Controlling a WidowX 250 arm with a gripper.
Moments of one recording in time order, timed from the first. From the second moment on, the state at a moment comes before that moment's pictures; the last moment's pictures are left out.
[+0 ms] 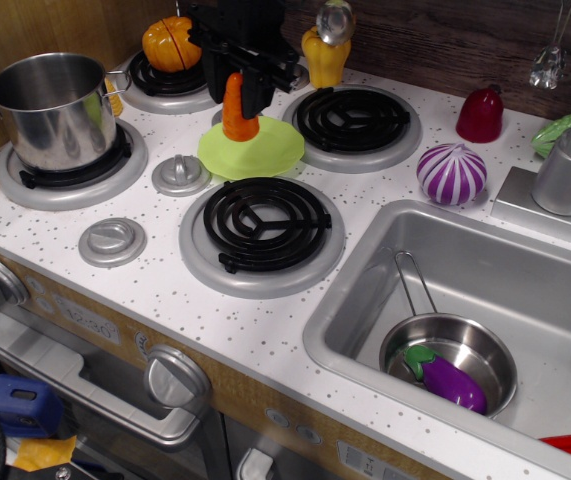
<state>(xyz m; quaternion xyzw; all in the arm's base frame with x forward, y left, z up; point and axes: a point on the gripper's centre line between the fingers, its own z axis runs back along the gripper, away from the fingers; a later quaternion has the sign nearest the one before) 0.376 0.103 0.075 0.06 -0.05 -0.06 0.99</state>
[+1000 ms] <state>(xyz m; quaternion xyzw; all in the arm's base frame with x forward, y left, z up) 0.386 0.108 0.046 0.01 -0.05 -0.12 0.99</state>
